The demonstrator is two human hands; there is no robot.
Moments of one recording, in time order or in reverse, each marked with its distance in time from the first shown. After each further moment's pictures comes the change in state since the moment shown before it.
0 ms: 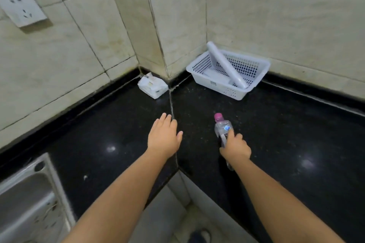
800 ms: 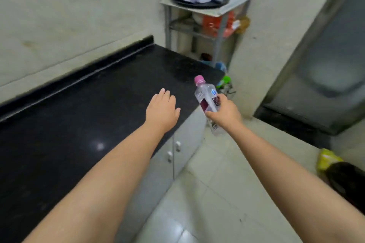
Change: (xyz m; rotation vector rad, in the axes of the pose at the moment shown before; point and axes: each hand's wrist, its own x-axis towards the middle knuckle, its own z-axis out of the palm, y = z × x) left_hand -0.313 0.411 0.010 0.054 0.170 1.765; right_hand -0.469 0.322 0.013 0.634 0.982 1.281
